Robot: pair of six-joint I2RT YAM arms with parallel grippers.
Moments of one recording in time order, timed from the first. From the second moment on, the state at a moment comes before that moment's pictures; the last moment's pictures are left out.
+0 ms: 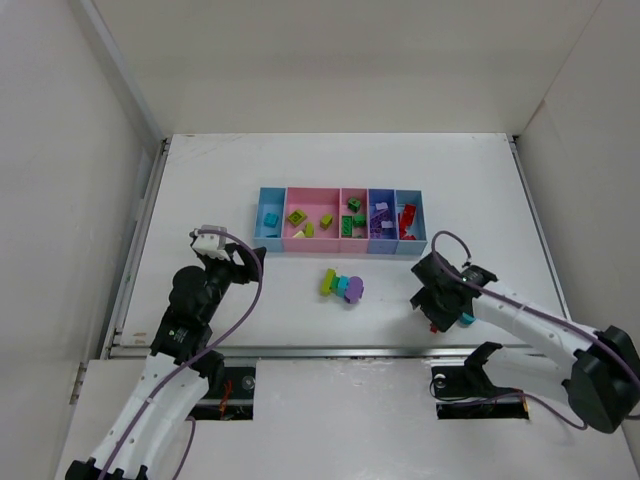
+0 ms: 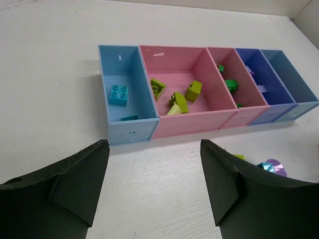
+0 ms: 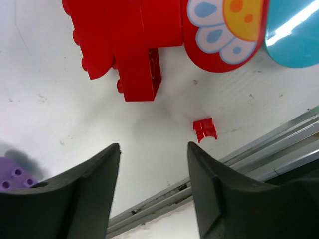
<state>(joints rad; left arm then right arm) -0.33 0.40 0.33 -0.04 0.00 -0.25 0.64 1.10 0.62 -0.91 0.28 1.45</state>
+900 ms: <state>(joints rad) -0.33 0.44 0.33 -0.04 0.01 -0.25 0.65 1.37 1.05 -0.88 0.21 0.60</state>
